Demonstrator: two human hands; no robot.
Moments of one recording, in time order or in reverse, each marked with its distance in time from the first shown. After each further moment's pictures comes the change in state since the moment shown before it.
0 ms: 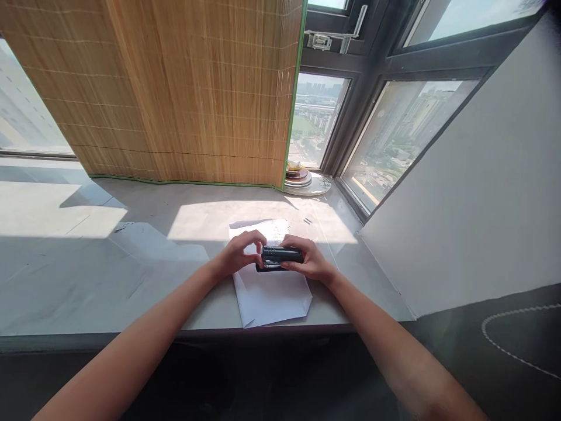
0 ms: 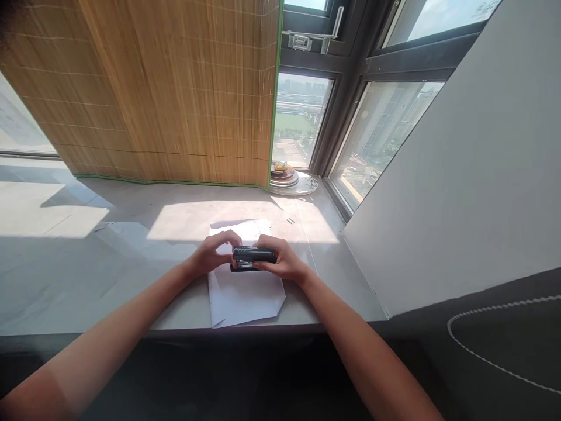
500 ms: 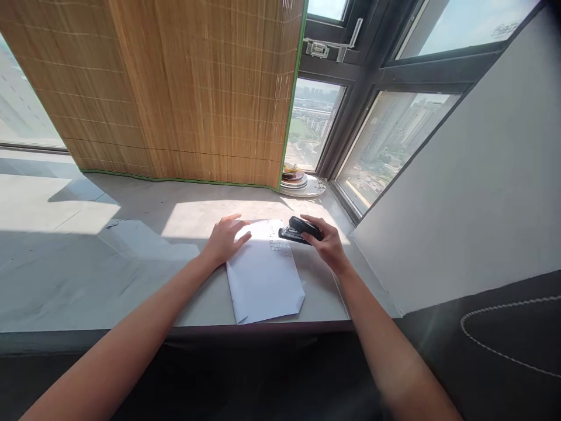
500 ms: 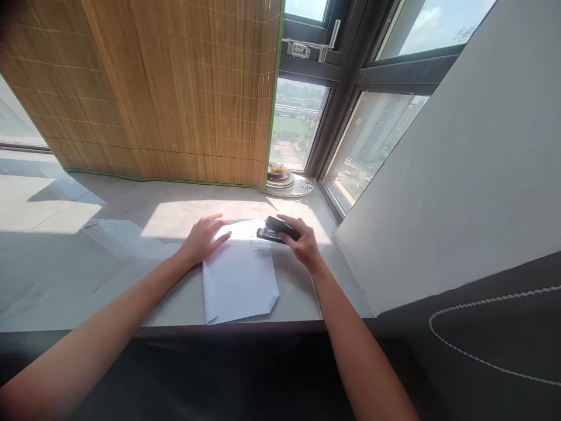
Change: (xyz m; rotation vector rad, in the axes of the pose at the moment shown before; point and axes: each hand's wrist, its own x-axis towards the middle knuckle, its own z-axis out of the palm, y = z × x) left_hand -0.010 -0.041 -0.006 0.503 0.152 -0.245; right_hand -0.014 0.009 -0.049 -0.194 0.455 0.107
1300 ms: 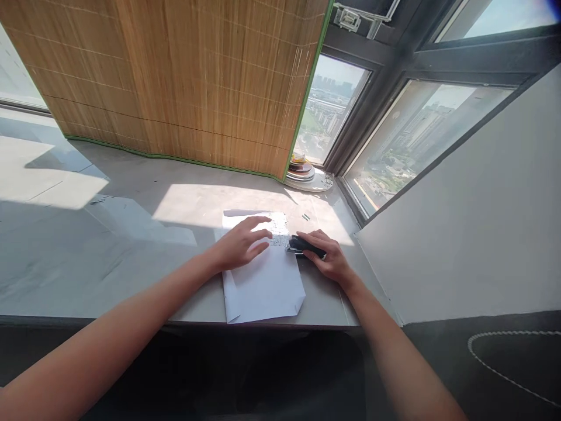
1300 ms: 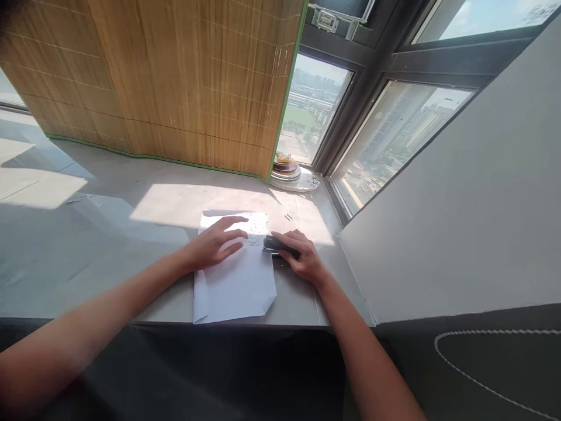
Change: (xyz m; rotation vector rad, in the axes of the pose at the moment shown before) left_hand 0.000 0.050 -0.005 -0.066 -0.256 0.274; right_hand -0.025 0.012 -0.014 -0.264 -0.335 -0.250
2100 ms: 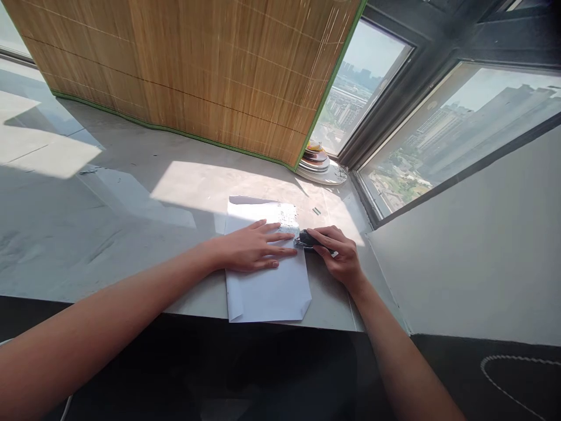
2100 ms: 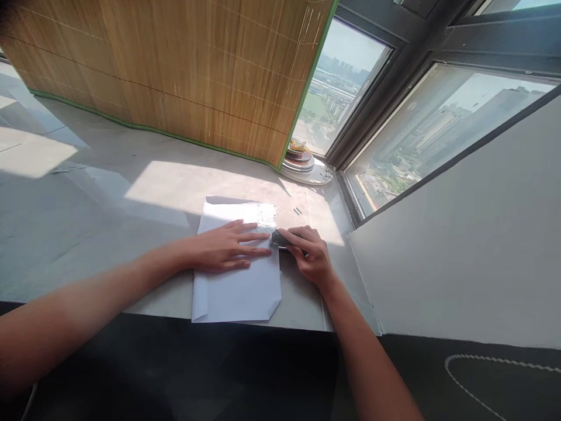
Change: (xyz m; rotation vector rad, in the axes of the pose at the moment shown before) left_hand -0.002 0.007 0.011 -0.032 -0.366 0.195; right_hand 0.004 -0.006 0.004 -0.090 0.053 -0.041
